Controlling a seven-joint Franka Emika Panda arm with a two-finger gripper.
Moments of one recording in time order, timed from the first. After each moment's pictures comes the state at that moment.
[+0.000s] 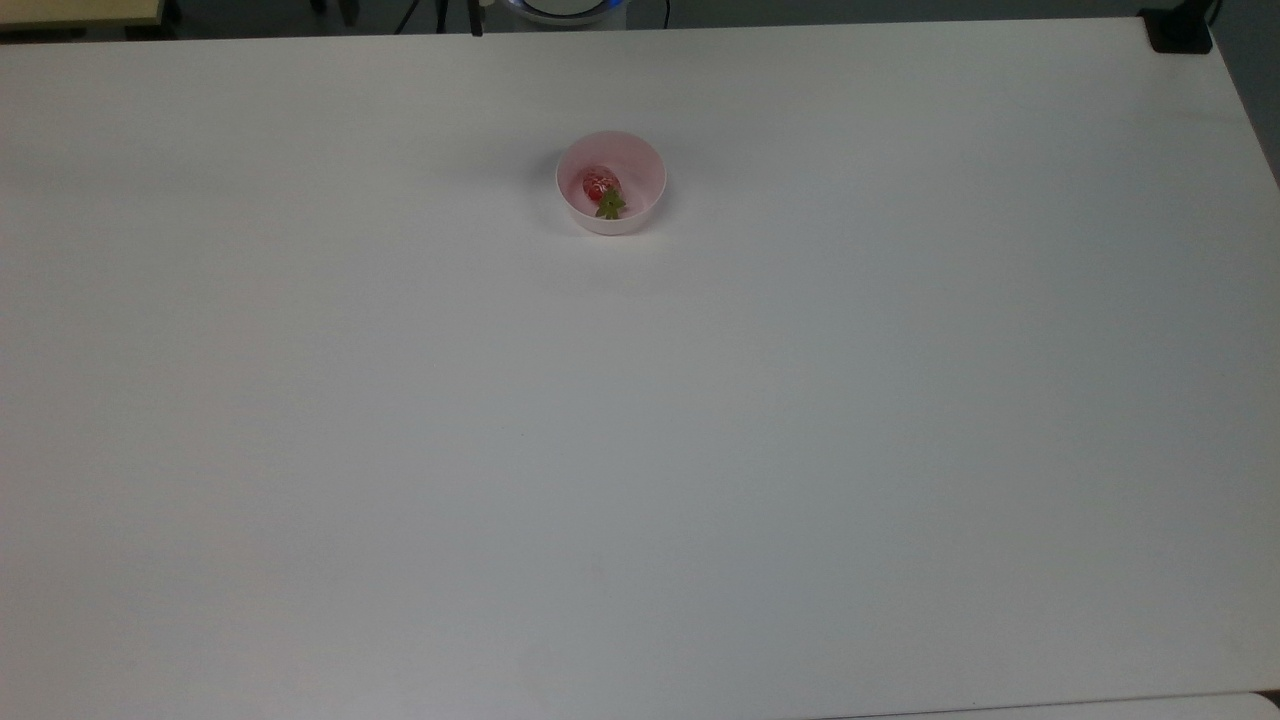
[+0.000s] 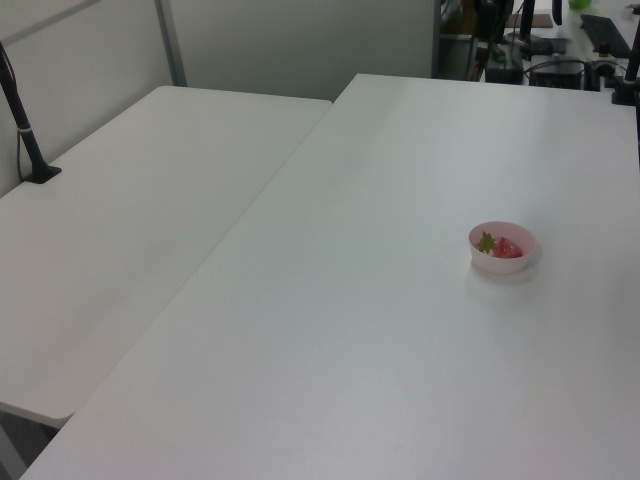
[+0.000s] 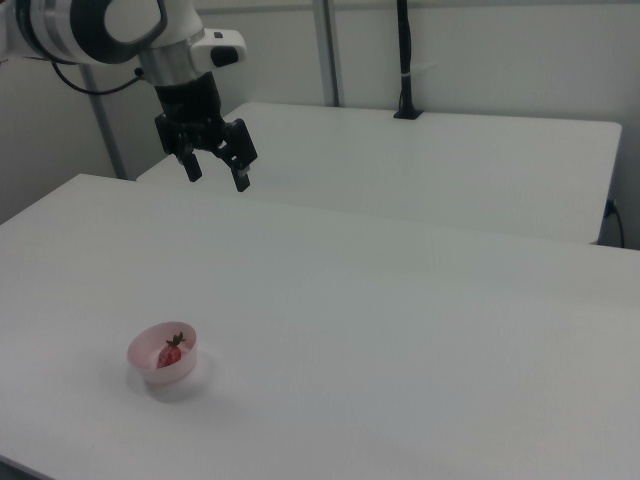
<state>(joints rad) 0.02 -0.07 -0.10 -1.67 -0.03 1.70 -0.04</state>
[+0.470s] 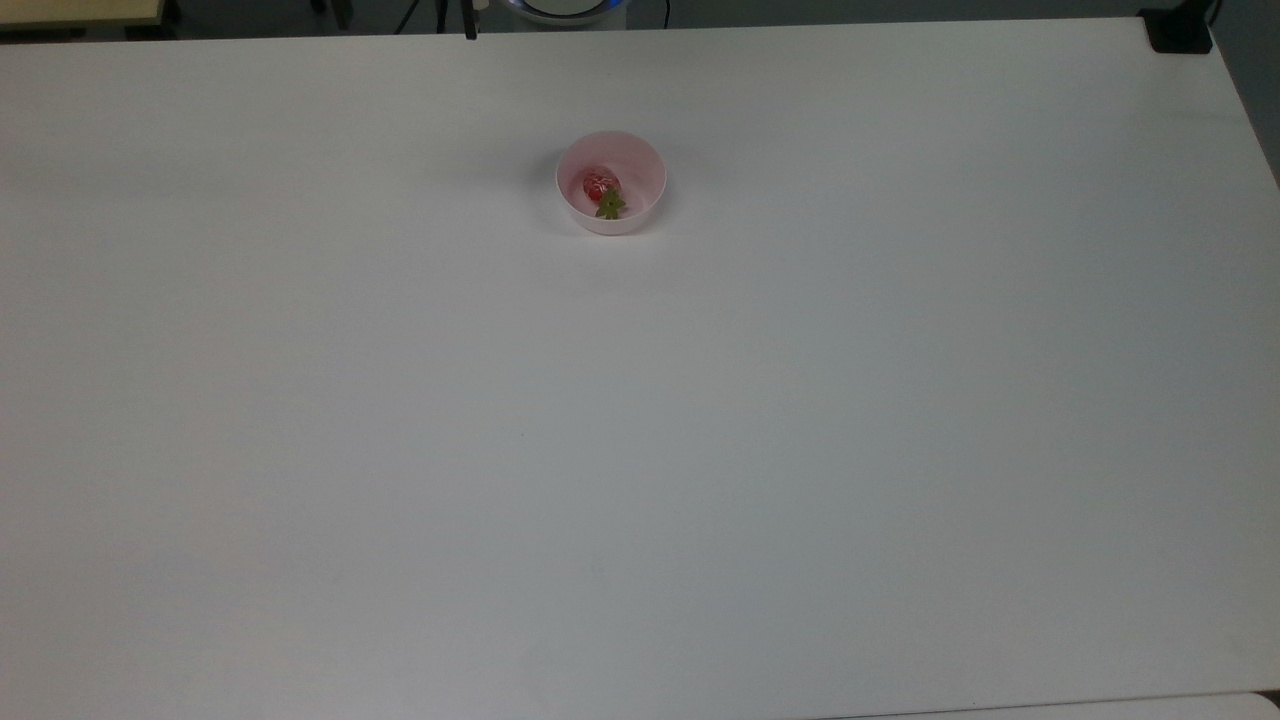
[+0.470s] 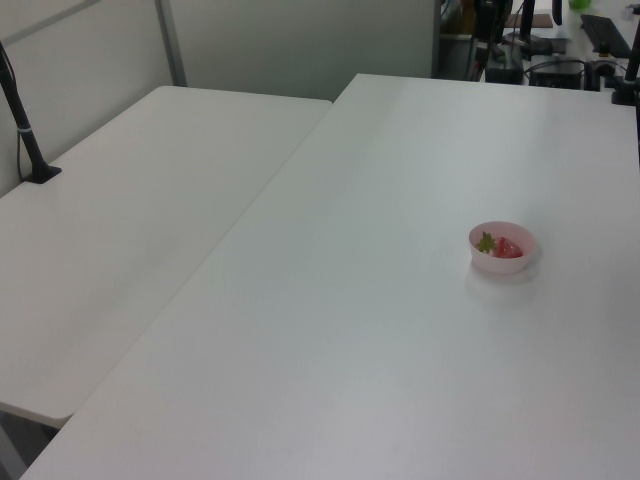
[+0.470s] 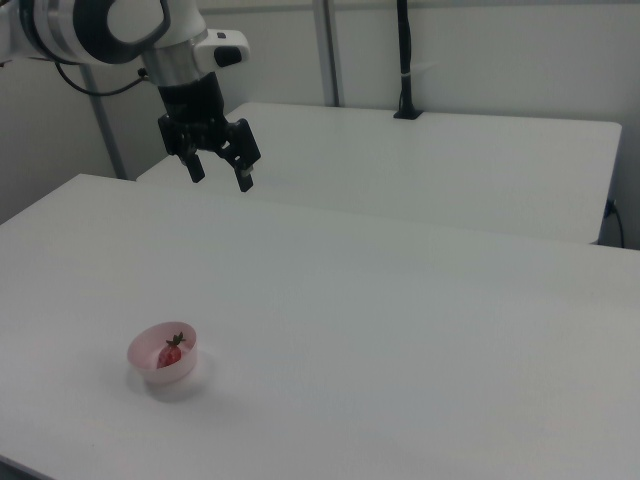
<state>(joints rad) -0.08 -0.06 -0.01 -1.66 -0.03 1.70 -0.06</state>
